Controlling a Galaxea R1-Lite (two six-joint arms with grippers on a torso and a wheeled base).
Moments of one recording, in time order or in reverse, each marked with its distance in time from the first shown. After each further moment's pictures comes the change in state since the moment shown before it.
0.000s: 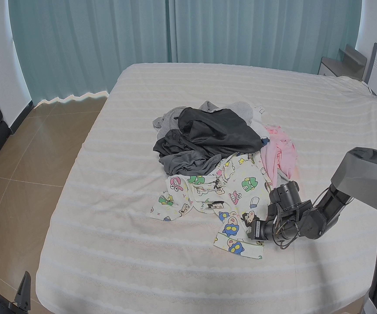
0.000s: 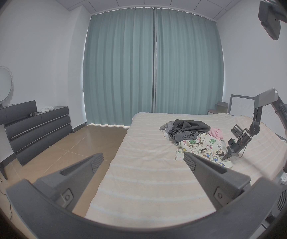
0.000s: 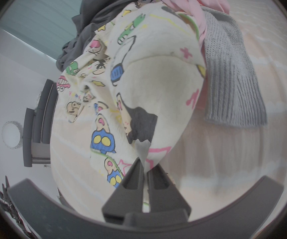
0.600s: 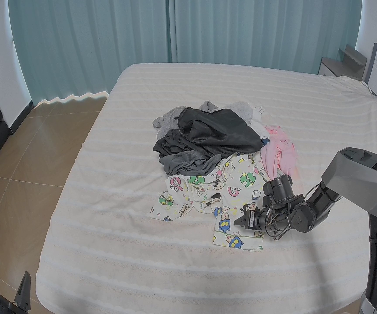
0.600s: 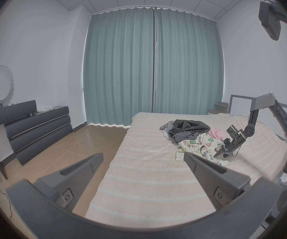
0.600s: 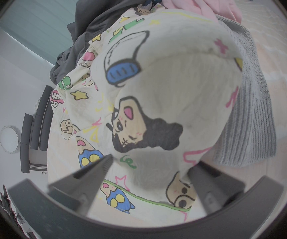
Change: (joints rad) left arm 0.000 0.000 0.000 0.000 0.000 -0.003; right arm -0.010 0.082 -0.144 -0.001 -0.031 0.010
